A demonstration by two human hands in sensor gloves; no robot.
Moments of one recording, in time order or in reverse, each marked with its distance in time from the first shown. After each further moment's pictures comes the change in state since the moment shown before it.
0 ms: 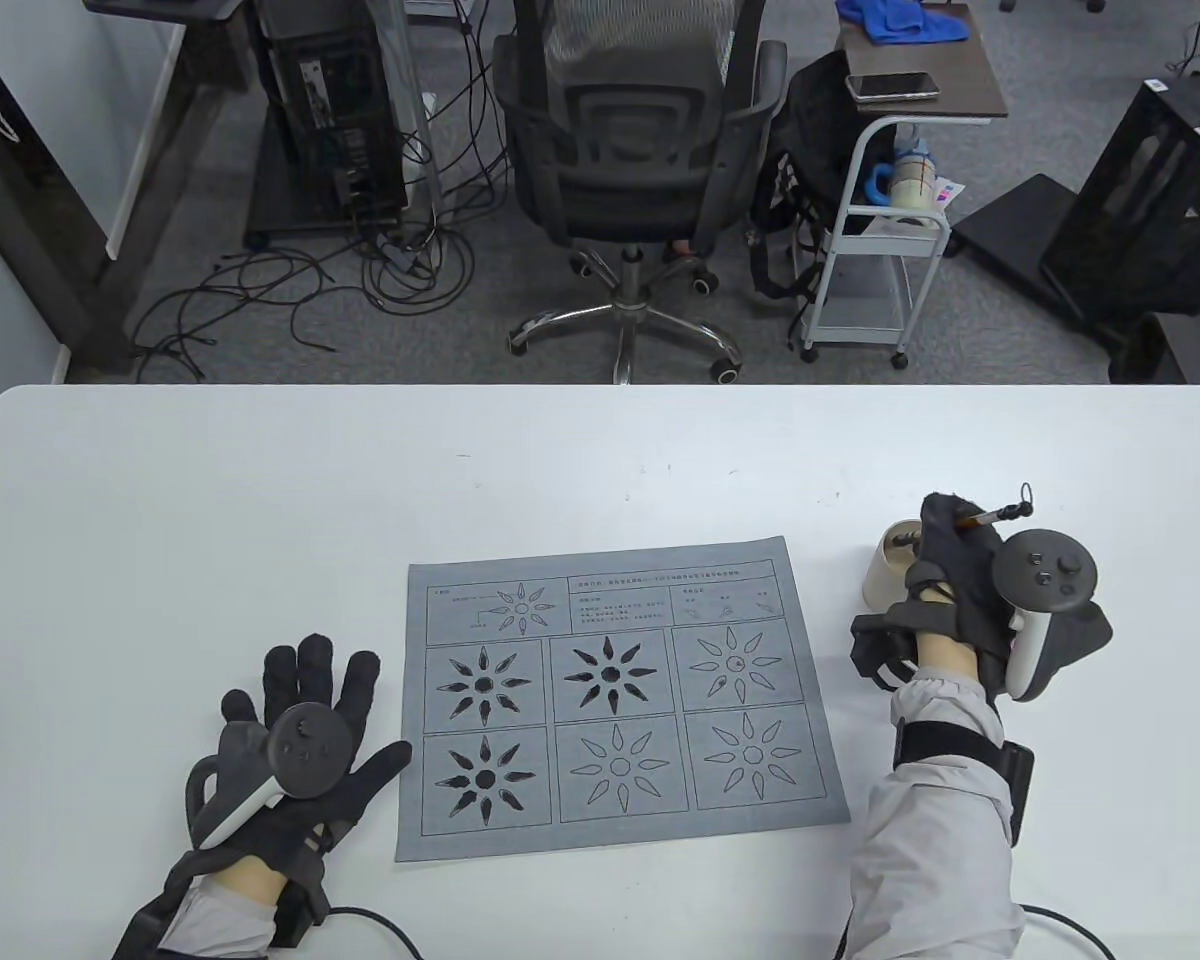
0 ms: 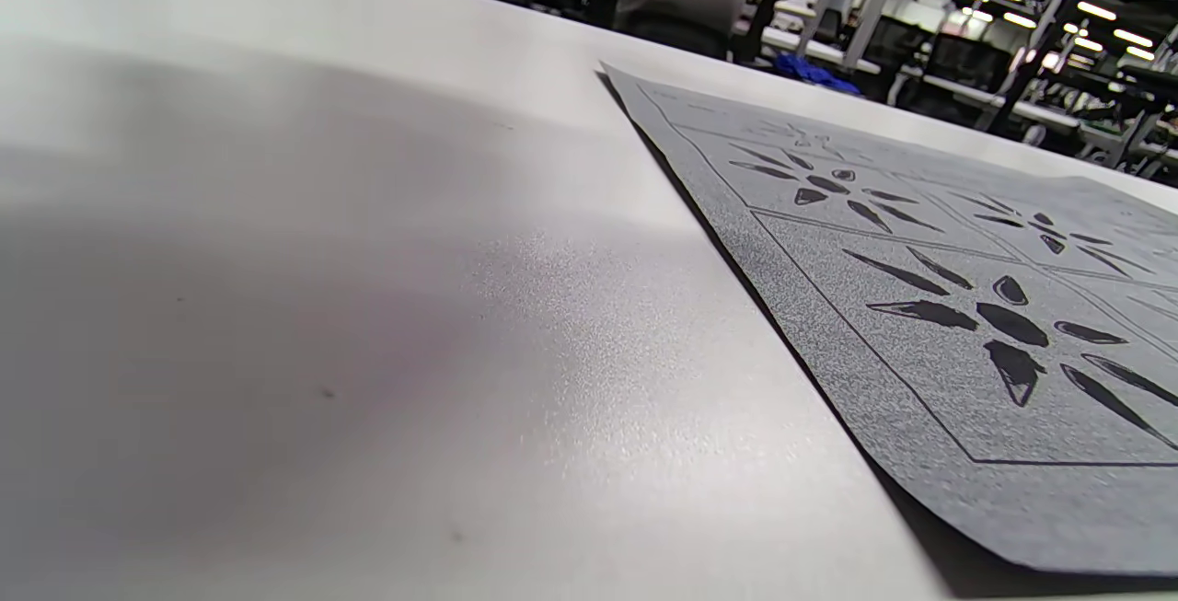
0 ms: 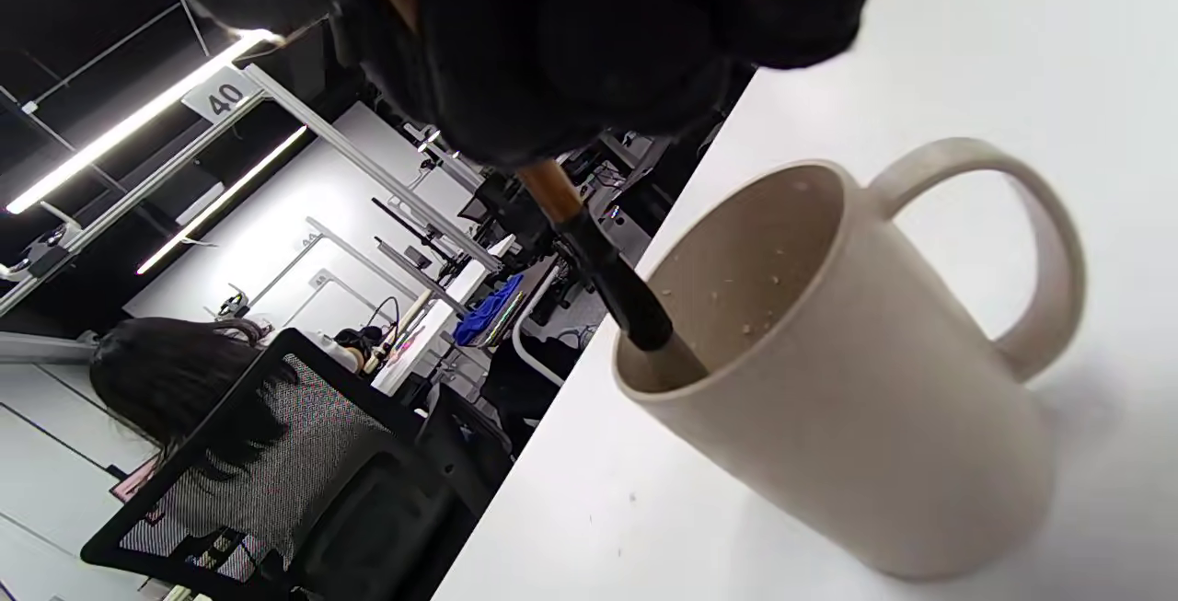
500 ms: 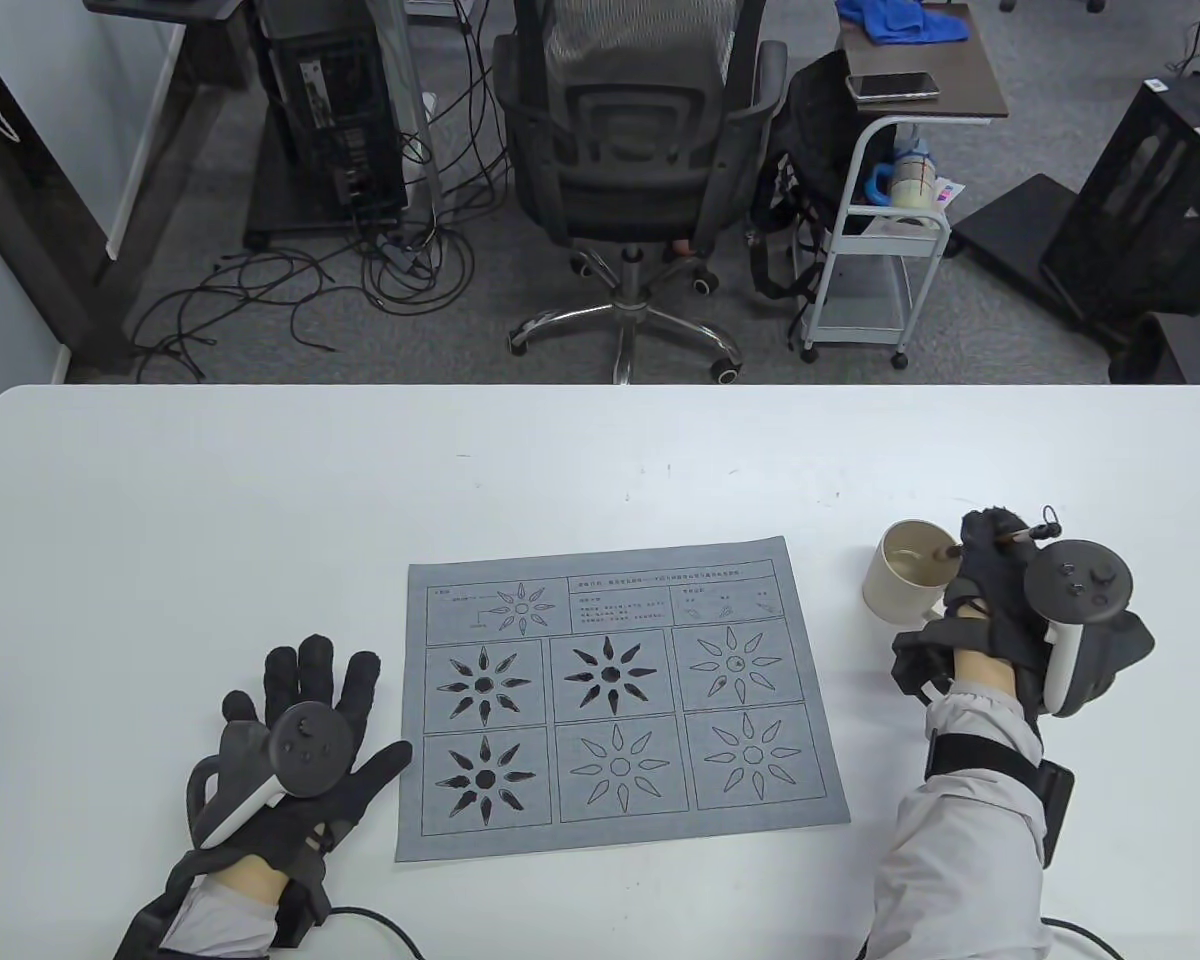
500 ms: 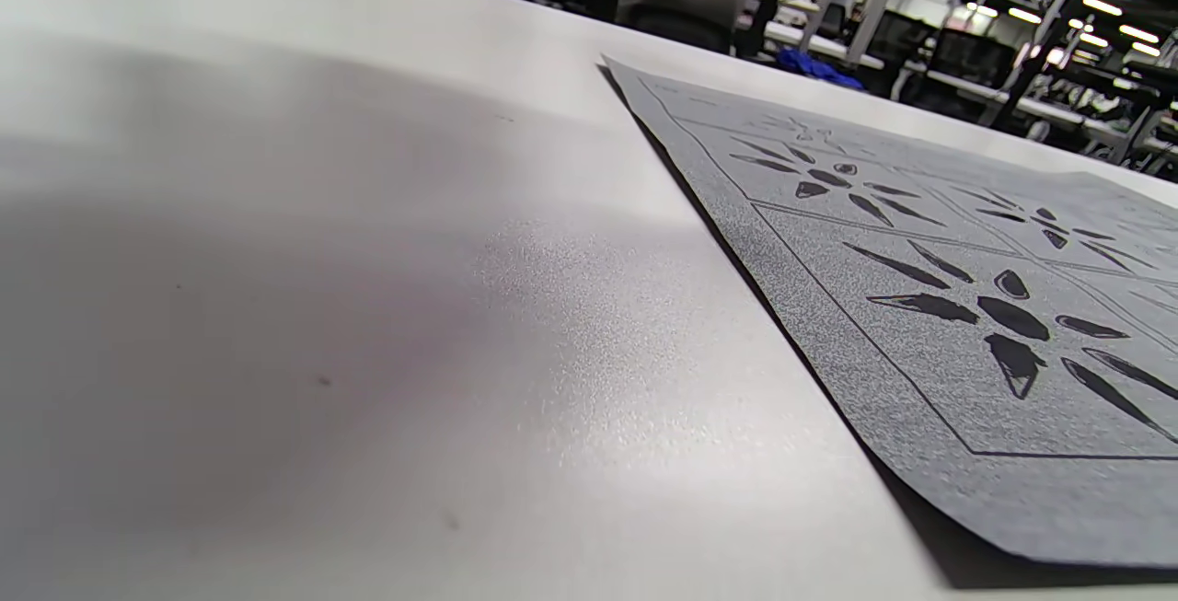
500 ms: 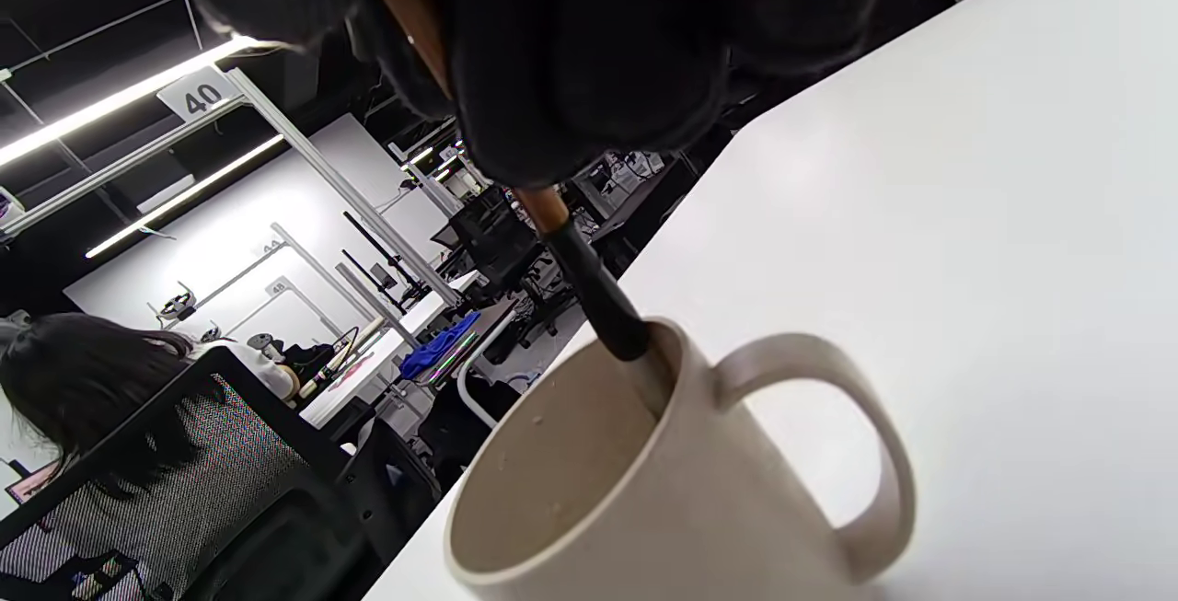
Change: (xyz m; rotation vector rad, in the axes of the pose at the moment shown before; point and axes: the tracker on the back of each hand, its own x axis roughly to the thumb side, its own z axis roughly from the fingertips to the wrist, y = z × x) left_hand 0.000 -0.001 -0.001 -0.010 0.002 0.002; right_hand -0.013 -0.032 0.000 -0.082 -0.003 0.137
